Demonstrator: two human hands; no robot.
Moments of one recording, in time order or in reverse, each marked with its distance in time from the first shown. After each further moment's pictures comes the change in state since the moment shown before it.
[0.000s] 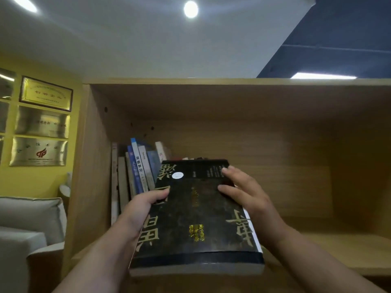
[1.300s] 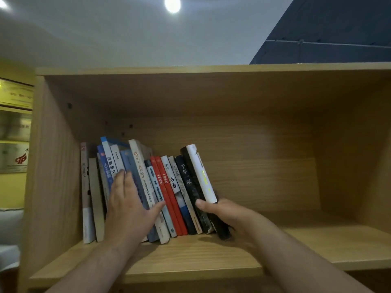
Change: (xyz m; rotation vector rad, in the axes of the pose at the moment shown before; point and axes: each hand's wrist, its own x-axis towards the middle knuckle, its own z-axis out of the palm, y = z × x) left_hand 0.092 -0.058 -0.002 1.210 0.637 0.716; right_hand 0.001 0.035 0.033 0.720 -0.597 1.416
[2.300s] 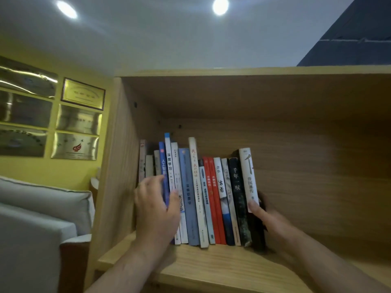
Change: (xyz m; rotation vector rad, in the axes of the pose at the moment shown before) left_hand 0.003 -0.038 -0.026 -0.309 0.222 -0.070; right_hand 0.030 0.007 0.016 0.236 0.004 -0.162
